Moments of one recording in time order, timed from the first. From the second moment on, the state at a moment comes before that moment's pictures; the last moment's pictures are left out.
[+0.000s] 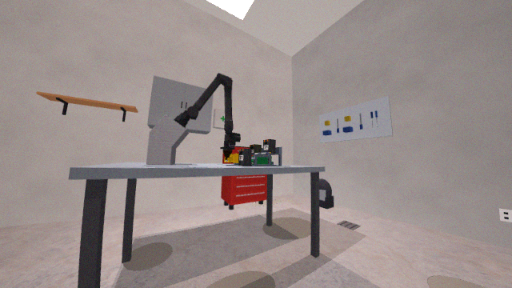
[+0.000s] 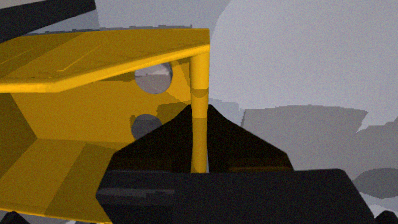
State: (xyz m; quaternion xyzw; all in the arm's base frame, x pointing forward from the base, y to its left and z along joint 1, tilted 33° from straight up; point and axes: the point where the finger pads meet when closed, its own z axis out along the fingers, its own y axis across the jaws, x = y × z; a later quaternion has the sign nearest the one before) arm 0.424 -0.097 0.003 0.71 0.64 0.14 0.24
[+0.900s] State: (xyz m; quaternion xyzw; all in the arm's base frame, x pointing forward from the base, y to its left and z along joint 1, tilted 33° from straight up) arm 0.421 -0.097 0.001 0.71 0.64 0.14 0.24
